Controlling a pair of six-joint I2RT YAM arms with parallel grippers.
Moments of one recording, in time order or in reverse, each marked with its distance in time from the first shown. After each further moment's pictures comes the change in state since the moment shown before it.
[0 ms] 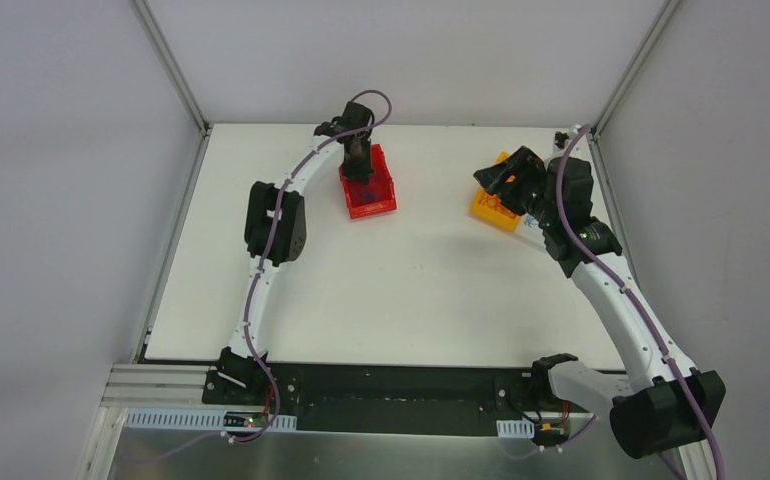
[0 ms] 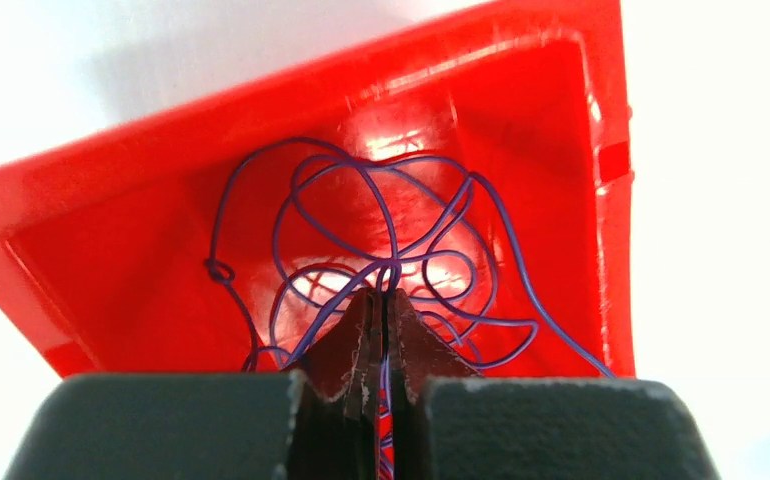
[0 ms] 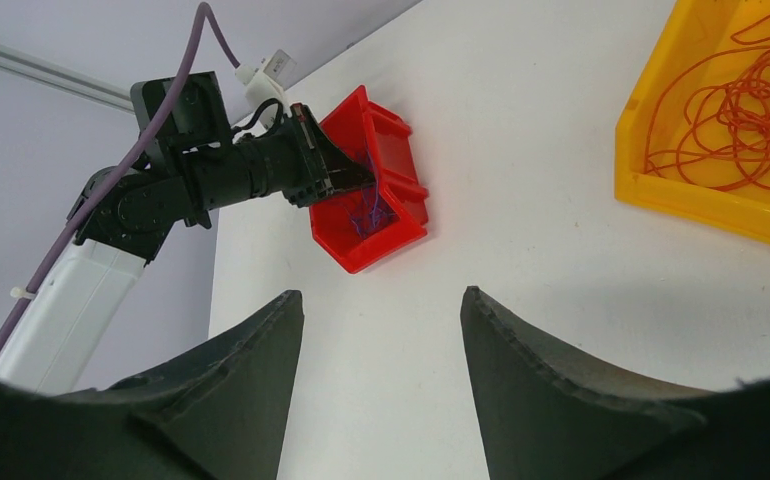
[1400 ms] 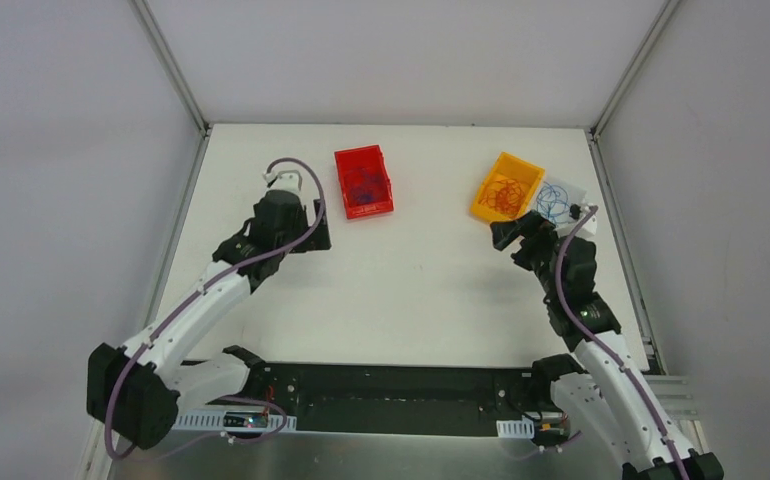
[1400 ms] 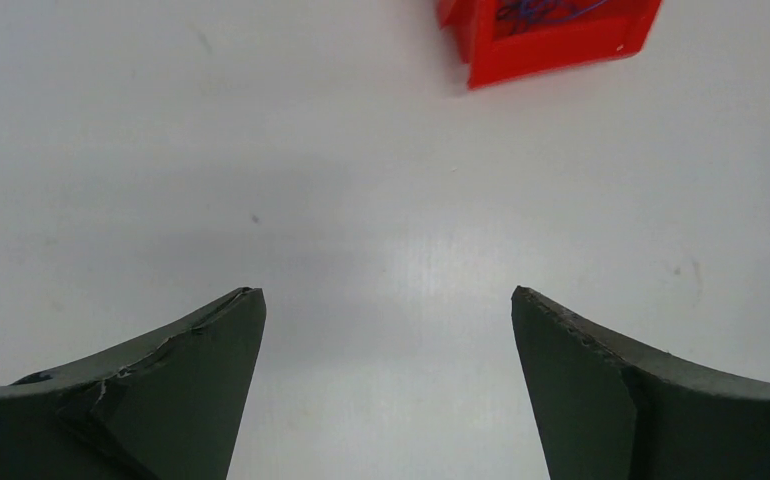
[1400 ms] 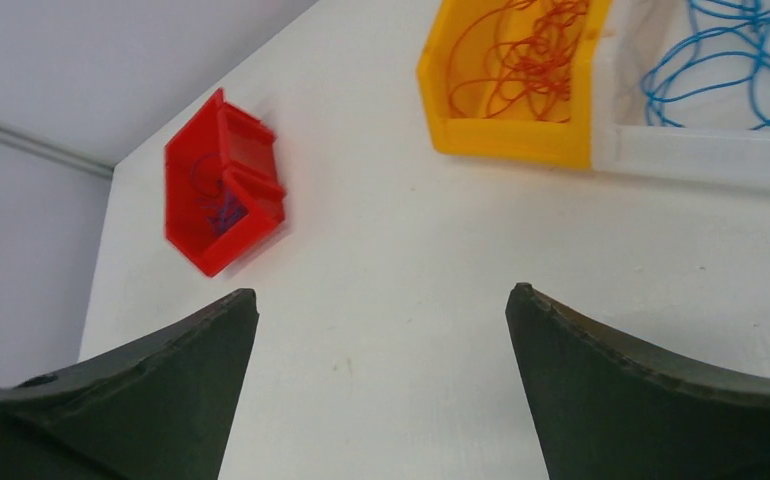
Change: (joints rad) left arm -0.084 -1.332 -1.338 0.356 -0.279 0.045; right arm -0.010 -0.407 -0.457 0.074 0.151 -0.074
